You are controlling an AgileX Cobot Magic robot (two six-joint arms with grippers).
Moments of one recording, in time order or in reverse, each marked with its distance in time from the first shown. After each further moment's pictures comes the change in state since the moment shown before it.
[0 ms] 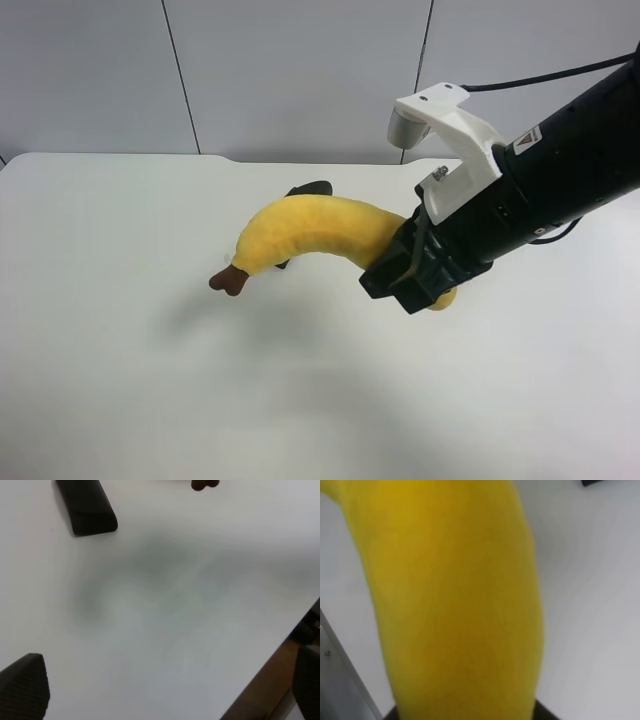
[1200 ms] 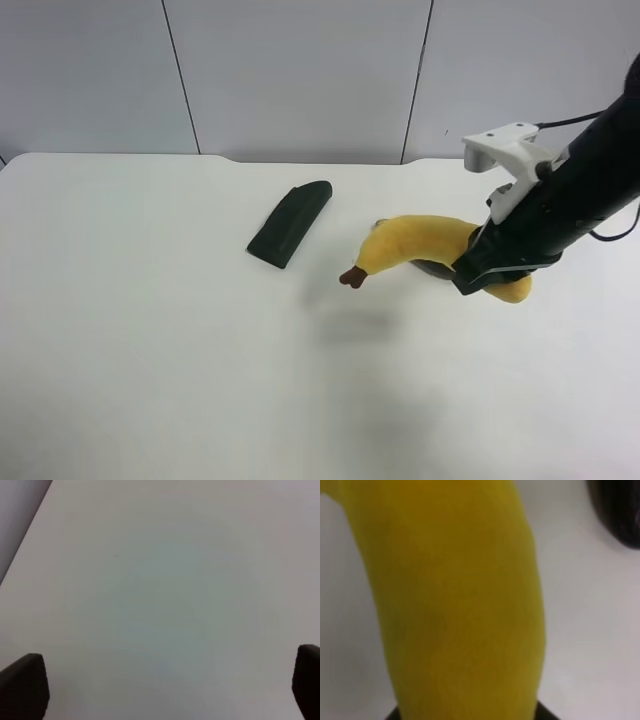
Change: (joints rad) left arm 0.917 0.000 0.000 -0.001 -0.001 0.000; right arm -0.272 0.116 0.000 -0.282 0.083 0.215
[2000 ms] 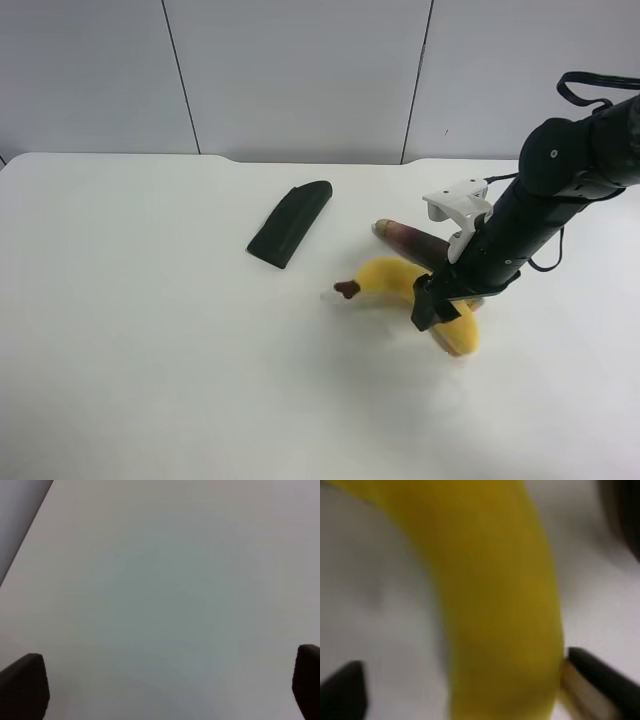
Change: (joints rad) left arm 0.000 0.000 0.000 -0.001 0.000 0.000; right arm 0.000 0.317 0.000 -0.036 -0.239 -0.003
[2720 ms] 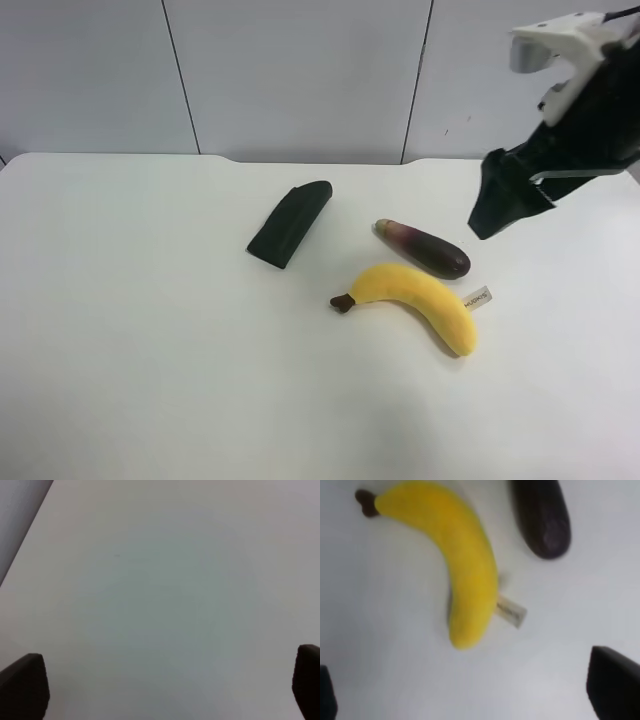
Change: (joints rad) left arm 0.000 0.000 0.000 0.000 0.000 0.000; right arm 0.000 -0.395 -0.290 -0.165 0.567 0.193
